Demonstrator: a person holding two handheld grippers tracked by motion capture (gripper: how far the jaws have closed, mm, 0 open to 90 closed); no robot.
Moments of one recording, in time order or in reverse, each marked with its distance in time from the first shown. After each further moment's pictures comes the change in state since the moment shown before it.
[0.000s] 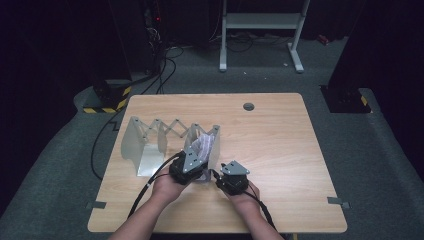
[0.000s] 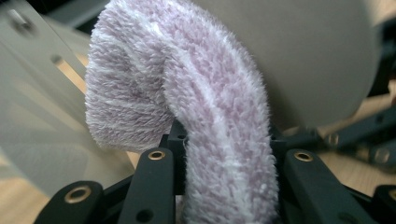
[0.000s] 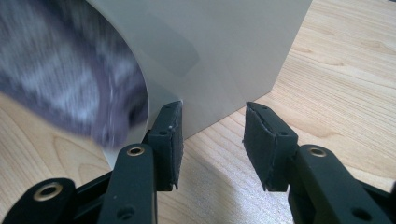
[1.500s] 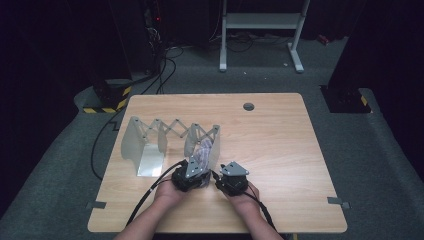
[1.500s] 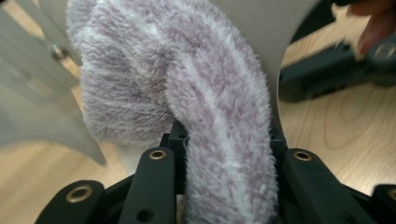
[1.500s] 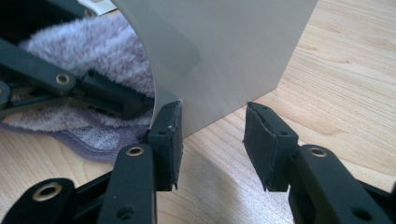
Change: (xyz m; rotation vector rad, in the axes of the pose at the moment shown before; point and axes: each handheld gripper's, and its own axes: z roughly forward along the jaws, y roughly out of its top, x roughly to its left) left arm -0.010 -0.057 0.033 0.116 -0.086 -0.063; right arm 0.002 -0.002 0.000 0.005 0.009 -0.004
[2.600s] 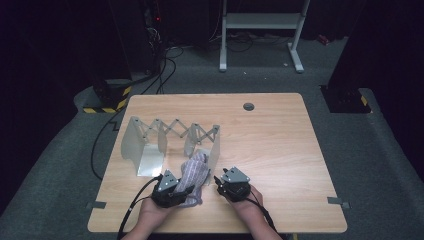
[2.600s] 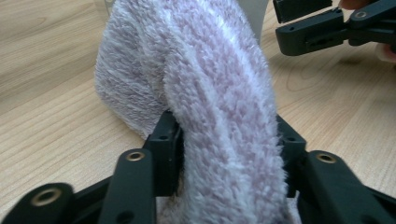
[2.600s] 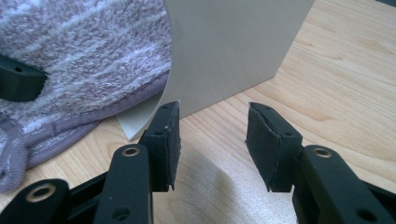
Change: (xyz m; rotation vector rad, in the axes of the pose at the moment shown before) left arm -0.003 -0.049 -0.050 -0.067 -0.028 -0.221; right arm 0.007 -0.008 -0.015 0.012 -0.018 -0.061
